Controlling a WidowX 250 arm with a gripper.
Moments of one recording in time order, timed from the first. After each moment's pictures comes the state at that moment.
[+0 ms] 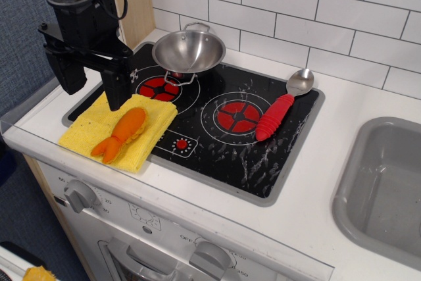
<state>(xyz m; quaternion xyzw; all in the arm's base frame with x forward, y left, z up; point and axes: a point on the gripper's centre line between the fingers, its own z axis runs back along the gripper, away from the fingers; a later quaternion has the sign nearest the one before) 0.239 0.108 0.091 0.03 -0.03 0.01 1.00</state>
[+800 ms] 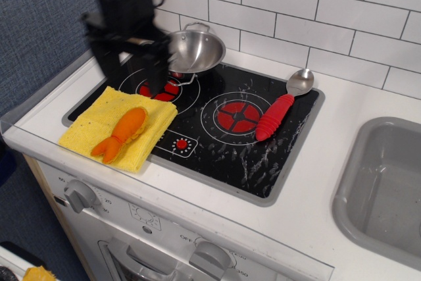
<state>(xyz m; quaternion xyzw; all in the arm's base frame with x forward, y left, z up) 0.284 0.079 0.093 0.00 -0.04 -0.01 1.00</state>
